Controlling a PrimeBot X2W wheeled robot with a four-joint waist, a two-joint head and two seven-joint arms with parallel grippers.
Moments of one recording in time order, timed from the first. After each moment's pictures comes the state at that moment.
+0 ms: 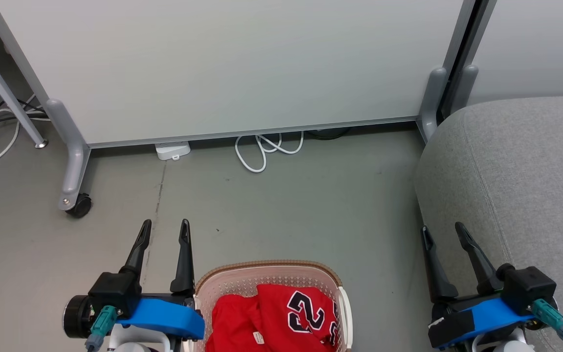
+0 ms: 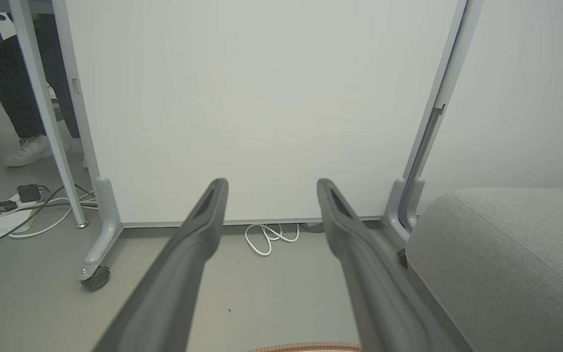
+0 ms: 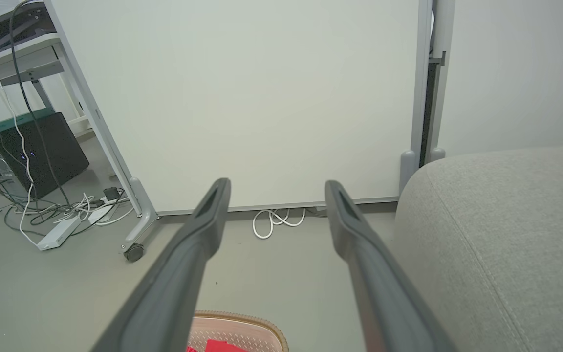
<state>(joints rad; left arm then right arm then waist) -0.08 0.05 -0.14 0.24 -0.21 -0.05 -0.22 -0.07 -0.05 0.05 0.21 0.21 0.13 -0.22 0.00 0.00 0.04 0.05</state>
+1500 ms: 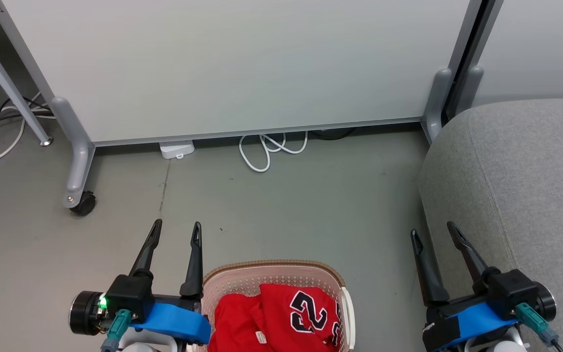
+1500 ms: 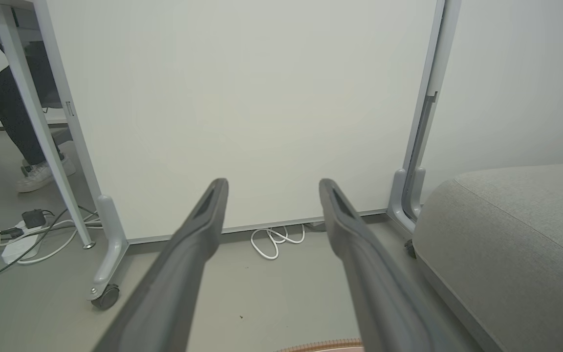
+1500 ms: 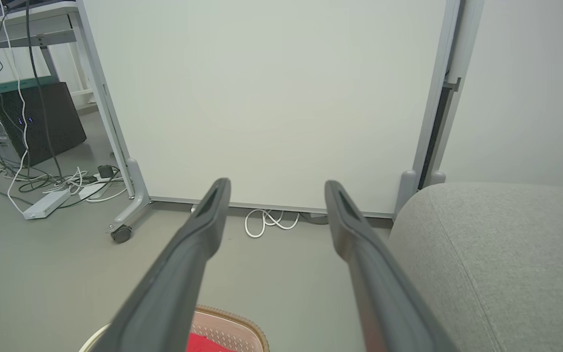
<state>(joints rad) -0.08 0.05 -0.16 0.26 -0.10 -0.06 -0.26 -0.07 -0.05 0.07 0.22 0.07 0.13 -0.26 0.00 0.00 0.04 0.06</state>
